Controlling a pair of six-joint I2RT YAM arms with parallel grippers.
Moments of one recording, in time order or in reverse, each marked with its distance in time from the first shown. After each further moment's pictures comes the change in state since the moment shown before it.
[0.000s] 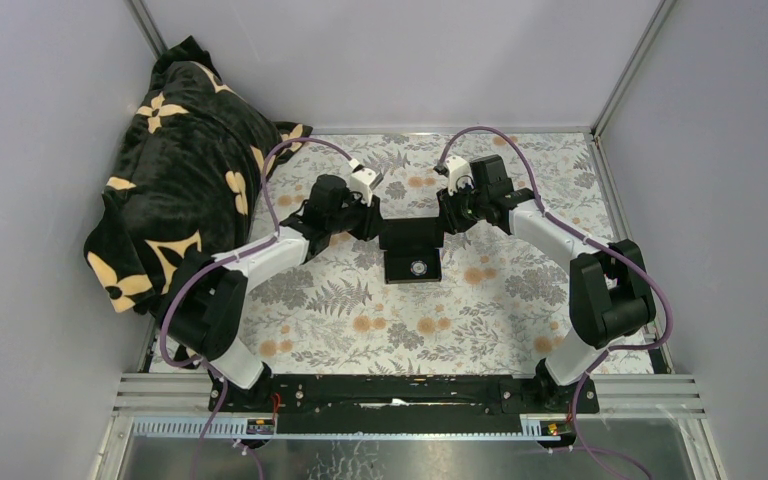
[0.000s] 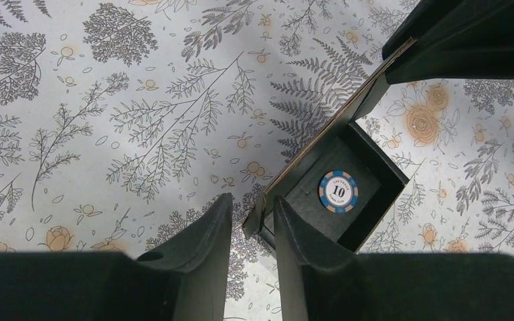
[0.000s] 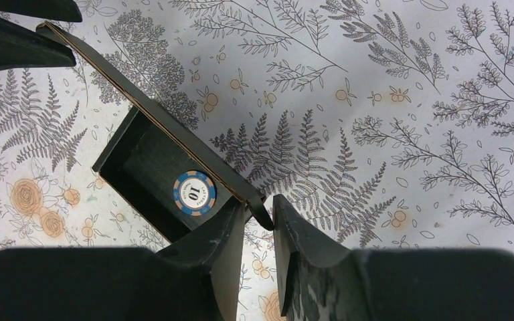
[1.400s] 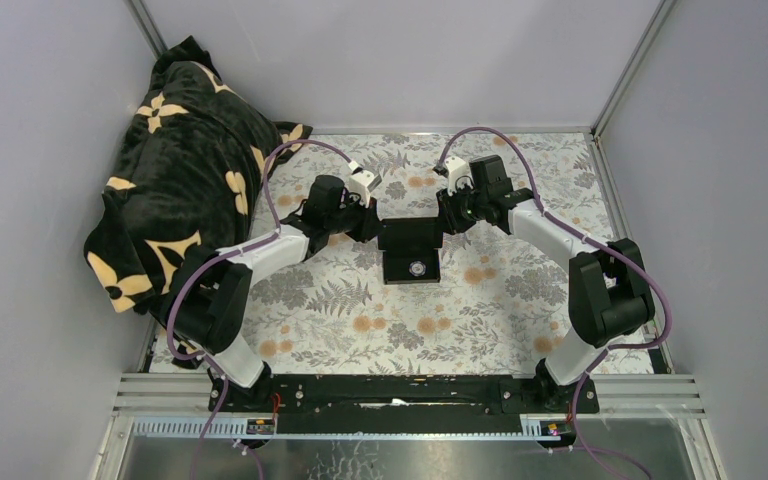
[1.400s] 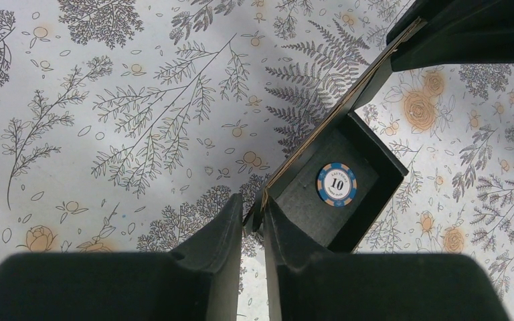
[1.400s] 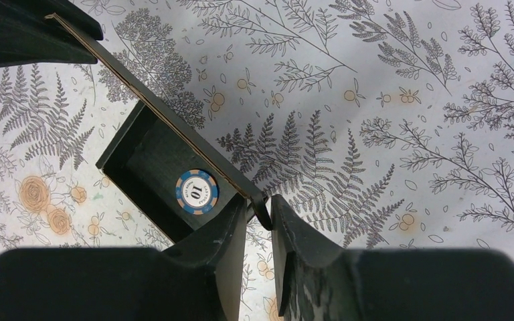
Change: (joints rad) left arm 0.032 0.038 0.000 -0.001 0.081 0.000; right arm 0.000 0.007 0.002 -0.001 -0.019 0.004
